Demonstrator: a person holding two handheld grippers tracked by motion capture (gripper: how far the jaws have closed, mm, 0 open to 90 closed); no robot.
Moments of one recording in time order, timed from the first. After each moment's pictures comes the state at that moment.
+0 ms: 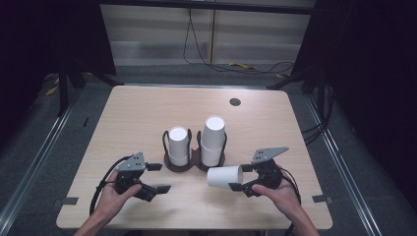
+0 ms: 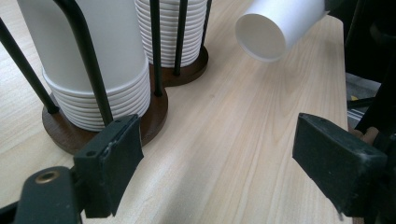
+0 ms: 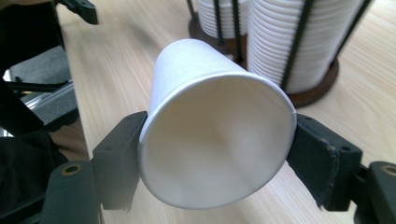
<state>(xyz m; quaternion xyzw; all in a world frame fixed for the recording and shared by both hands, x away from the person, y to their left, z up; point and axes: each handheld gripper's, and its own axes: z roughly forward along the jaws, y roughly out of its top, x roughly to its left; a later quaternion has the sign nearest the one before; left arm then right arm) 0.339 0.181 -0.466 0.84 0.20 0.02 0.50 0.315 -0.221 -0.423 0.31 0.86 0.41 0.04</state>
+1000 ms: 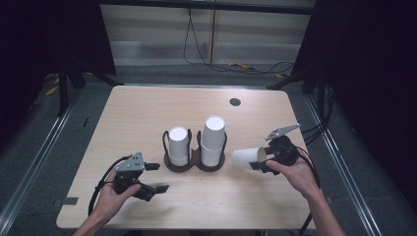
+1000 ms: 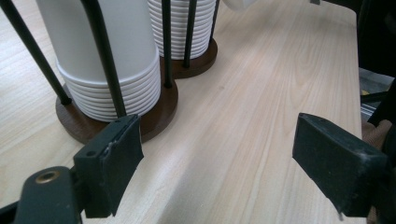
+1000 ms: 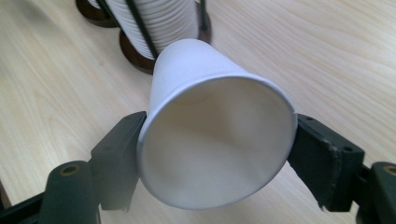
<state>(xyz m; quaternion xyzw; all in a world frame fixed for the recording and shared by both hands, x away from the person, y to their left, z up) 0.341 0.185 -0.468 0.84 0.20 0.03 0.49 0.363 -0.266 -0.399 0.40 0.86 0.29 0.08</state>
